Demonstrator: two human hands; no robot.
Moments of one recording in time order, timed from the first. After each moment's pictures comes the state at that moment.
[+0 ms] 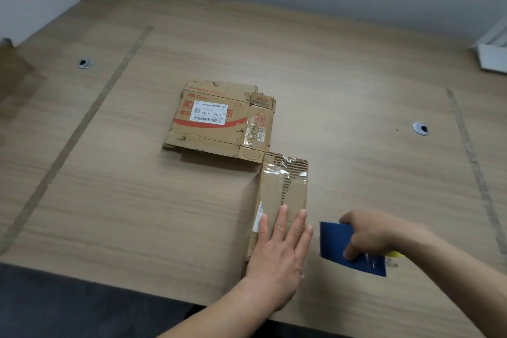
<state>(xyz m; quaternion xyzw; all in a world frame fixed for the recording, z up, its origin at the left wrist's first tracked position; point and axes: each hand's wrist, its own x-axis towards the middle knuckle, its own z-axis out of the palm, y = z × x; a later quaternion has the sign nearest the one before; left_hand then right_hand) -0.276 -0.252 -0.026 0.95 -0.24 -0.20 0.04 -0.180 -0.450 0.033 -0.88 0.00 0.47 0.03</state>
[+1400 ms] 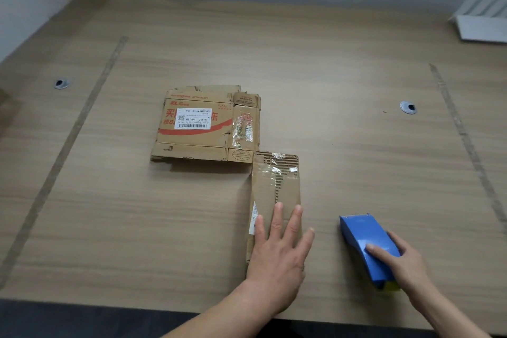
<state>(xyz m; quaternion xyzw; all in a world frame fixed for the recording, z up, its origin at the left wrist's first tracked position) -0.275 -0.253 -0.016 0.95 -0.25 -0.17 0.06 -0.287 -0.507 -0.030 -0.76 0.38 0.15 0.51</state>
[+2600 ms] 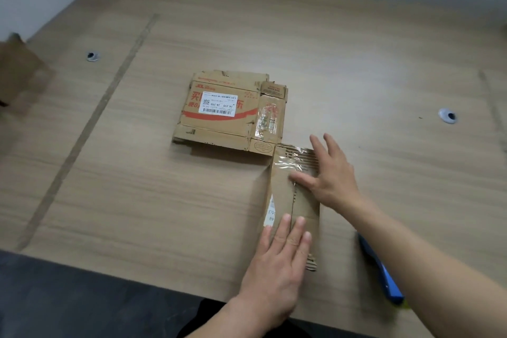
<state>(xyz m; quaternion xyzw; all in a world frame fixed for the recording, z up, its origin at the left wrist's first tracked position) -0.307 -0.224 -0.067 0.97 -0.23 0.02 0.07 -0.126 -0.369 -0.035 -0.97 -0.03 0.08 0.23</state>
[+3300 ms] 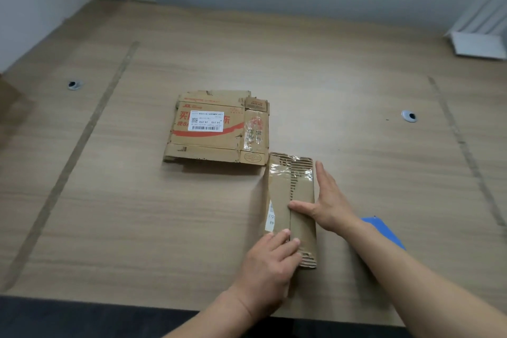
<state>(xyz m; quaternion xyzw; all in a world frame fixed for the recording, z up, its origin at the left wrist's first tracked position) -0.295 -0.192 -0.044 0.88 -0.35 0.18 0.26 -0.180 -0.381 -0.036 -0.93 0.05 0.16 0.33</state>
